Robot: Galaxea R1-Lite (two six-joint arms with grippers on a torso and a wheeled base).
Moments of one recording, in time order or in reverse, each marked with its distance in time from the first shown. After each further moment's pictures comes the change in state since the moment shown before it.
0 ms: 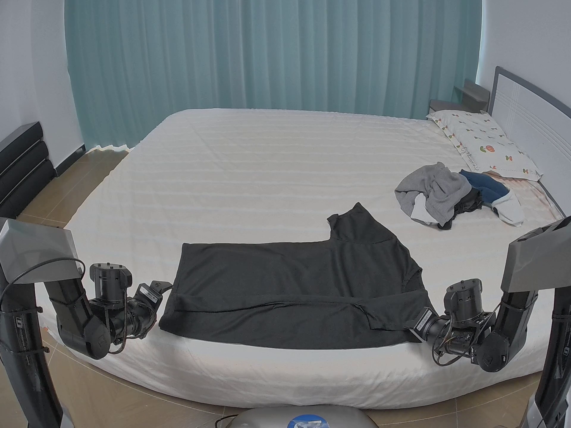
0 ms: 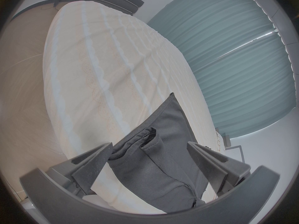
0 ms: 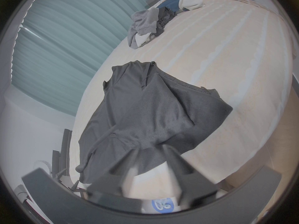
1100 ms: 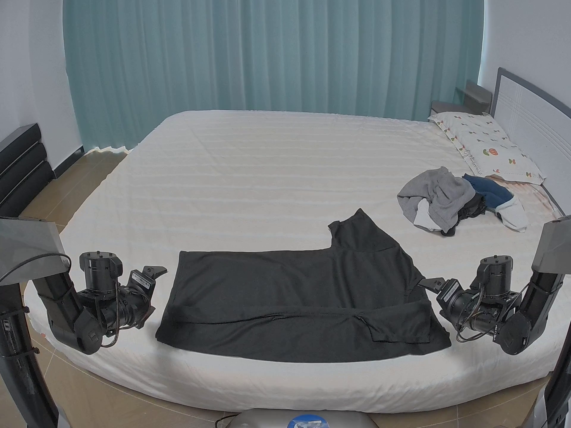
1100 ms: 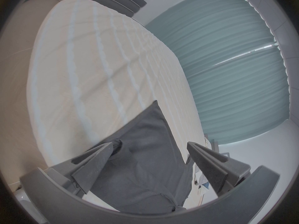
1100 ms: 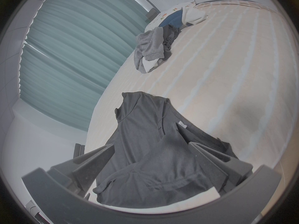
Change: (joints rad) left arm -0.011 -0.092 0.003 0.009 -0.035 -0.081; right arm -0.154 -0.133 -0.009 -0.017 0.080 -0.013
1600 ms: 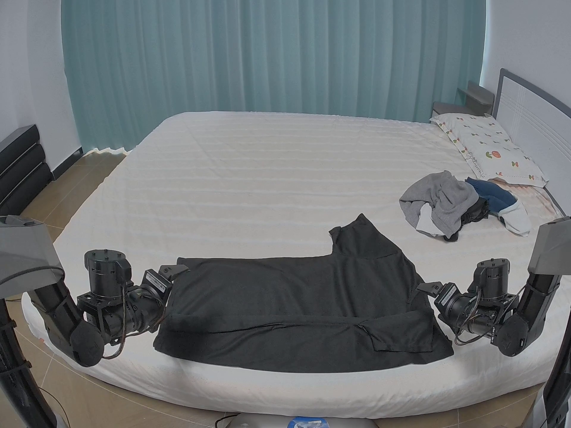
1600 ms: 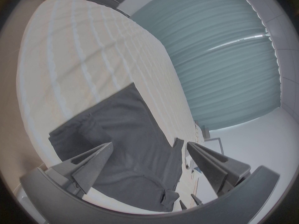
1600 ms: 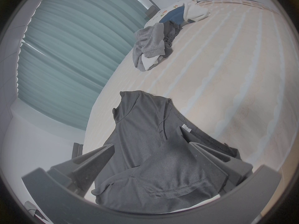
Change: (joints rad) left arm -0.145 -0.127 0.063 0.014 -0.005 -0.015; right arm 0.010 0.021 0.003 0.000 0.000 0.000
